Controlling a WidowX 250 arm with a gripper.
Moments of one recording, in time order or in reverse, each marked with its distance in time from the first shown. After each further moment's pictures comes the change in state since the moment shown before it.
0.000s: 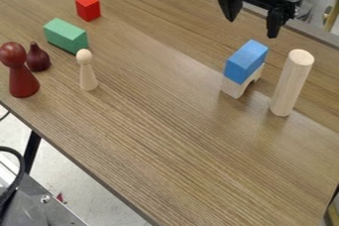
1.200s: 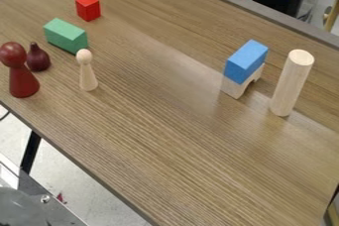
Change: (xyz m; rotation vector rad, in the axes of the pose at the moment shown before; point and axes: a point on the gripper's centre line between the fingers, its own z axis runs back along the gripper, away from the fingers) arm -0.034 0.157 0.042 0.548 0.058 0.926
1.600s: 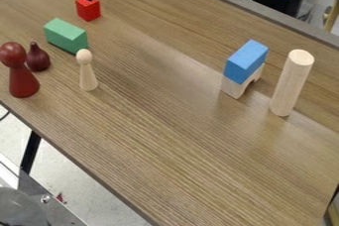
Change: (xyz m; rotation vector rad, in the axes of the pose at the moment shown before) arm 0.011 0.024 -0.028 0.226 -0.039 0.271
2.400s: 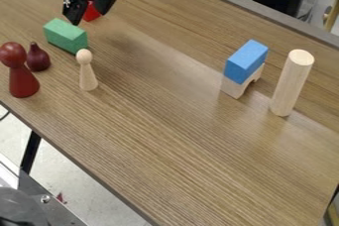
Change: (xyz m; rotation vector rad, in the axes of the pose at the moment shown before) arm 0.011 0.011 -0.058 0.117 0.011 0.225
